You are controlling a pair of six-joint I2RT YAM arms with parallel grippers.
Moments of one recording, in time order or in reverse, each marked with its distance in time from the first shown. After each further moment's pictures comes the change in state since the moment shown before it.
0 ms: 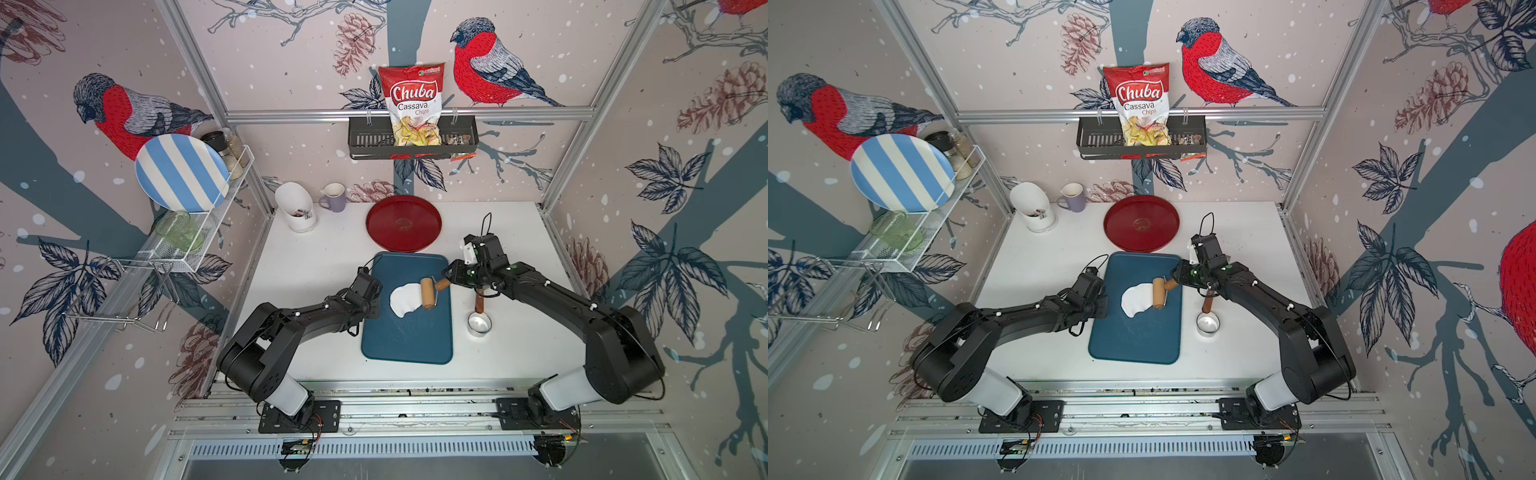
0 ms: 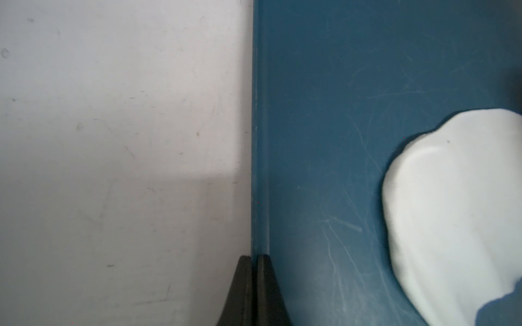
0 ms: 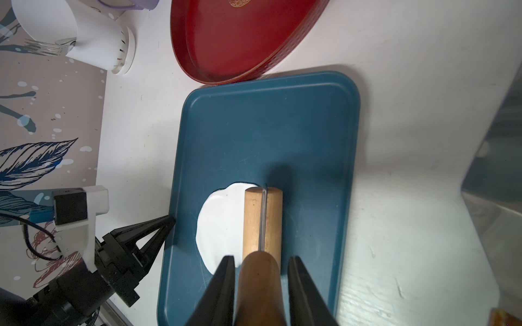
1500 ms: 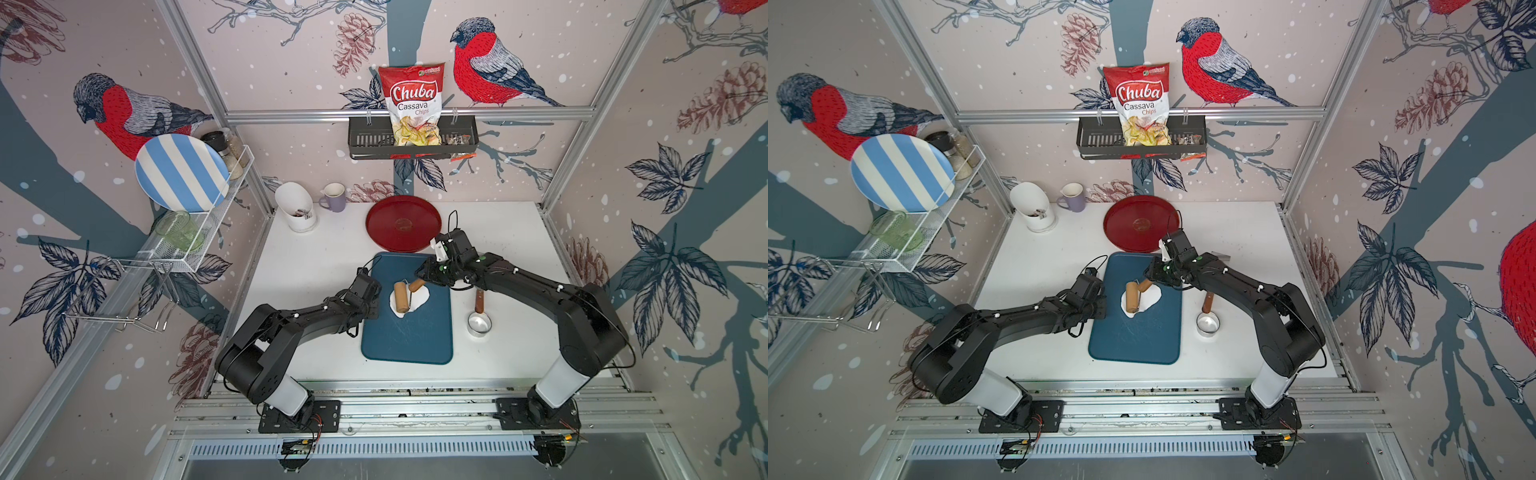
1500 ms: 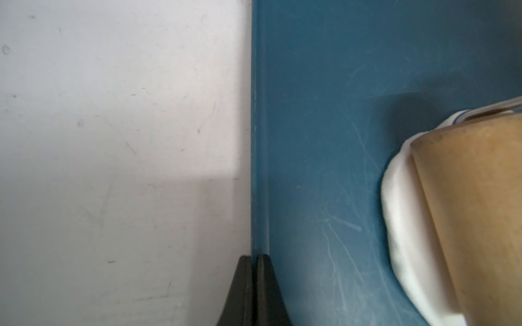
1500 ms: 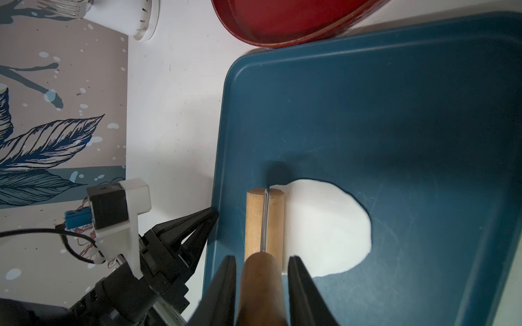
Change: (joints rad) left arm 0.000 -0.014 -0.014 0.008 0.003 0.000; right arm 0.180 0.198 0.195 0.004 -0.042 0.139
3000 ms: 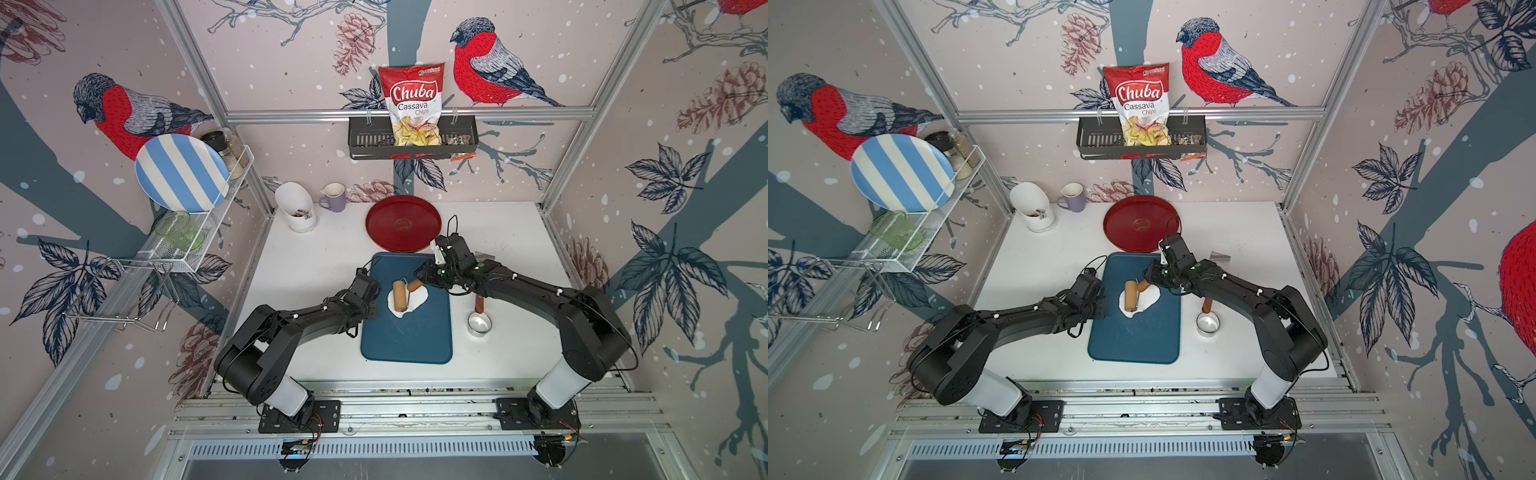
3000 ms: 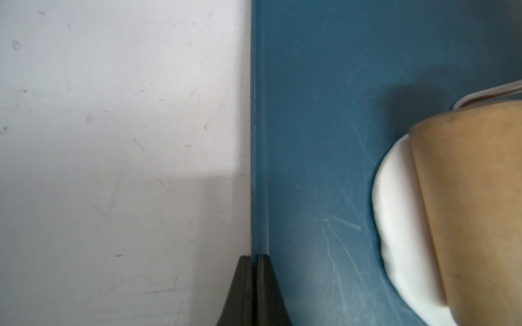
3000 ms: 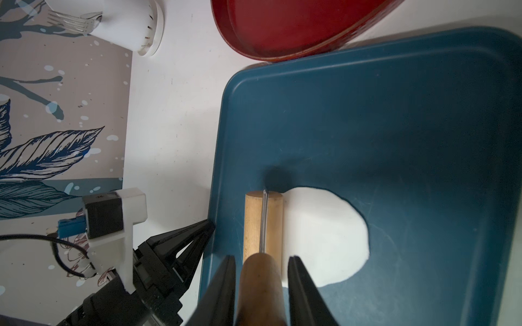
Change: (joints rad) left arm 0.000 -0.004 0.000 -0.013 -0.009 -0.008; right arm 0.054 -0.017 -0.061 0.101 0.075 0.026
